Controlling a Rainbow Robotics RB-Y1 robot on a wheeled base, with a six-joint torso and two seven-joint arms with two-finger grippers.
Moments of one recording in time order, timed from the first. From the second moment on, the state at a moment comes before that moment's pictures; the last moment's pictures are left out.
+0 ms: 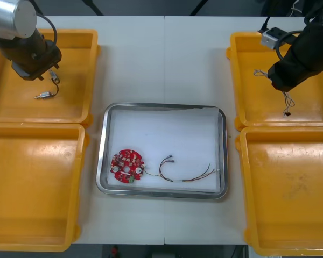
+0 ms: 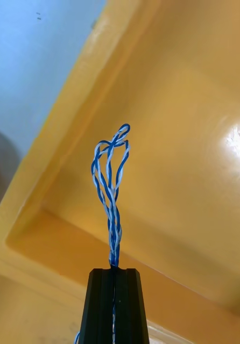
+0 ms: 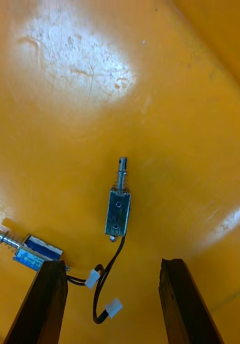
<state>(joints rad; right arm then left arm) -0.86 -0.68 0.08 -1.52 -0.73 1.85 1.83 -1.06 0.76 -0.45 -0.97 0.73 1.33 -0.53</state>
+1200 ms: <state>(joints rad) -0.86 -0.73 0.06 -1.65 -0.85 1.91 1.96 -1.06 0.75 -0.56 -0.83 0.77 1.05 -0.53</state>
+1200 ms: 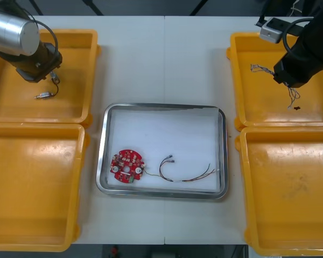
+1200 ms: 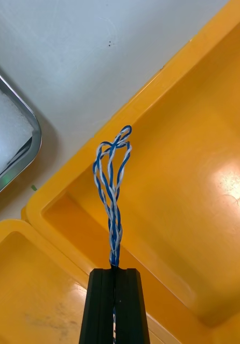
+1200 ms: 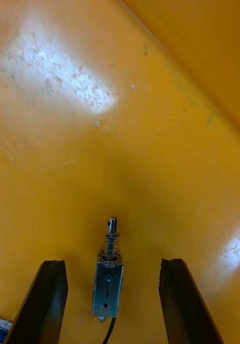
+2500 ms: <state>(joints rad) -0.86 -0.75 0.06 -1.65 -0.86 1.92 1.96 -1.09 0.75 -0.70 -0.81 0.84 0.99 -0.59</state>
